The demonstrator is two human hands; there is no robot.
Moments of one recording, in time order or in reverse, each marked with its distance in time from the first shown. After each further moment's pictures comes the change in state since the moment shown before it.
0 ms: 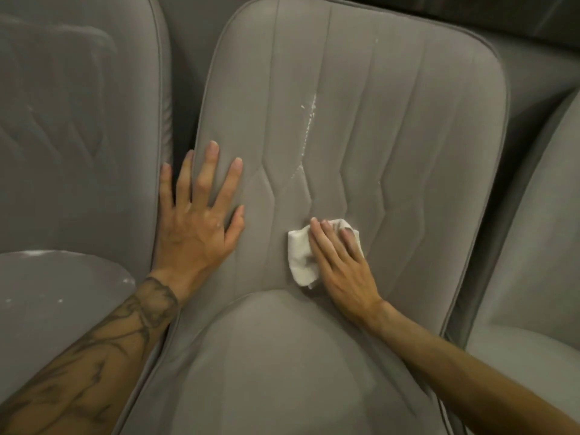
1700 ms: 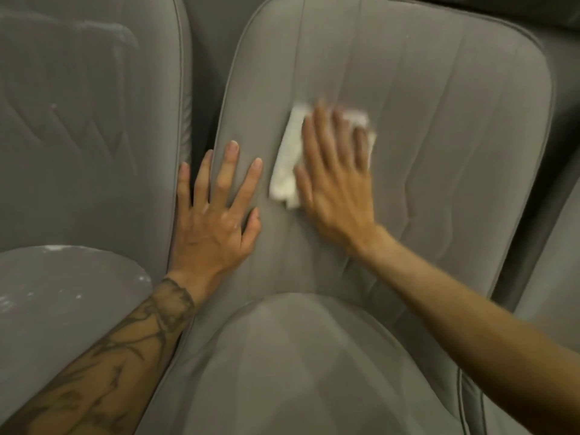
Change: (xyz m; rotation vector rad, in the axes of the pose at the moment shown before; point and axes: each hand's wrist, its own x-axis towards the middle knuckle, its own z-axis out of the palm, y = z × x) left_hand -0.002 -0.001 0.003 0.003 -0.015 0.003; right_hand 0.157 0.012 -0.034 -0.038 0.200 0.195
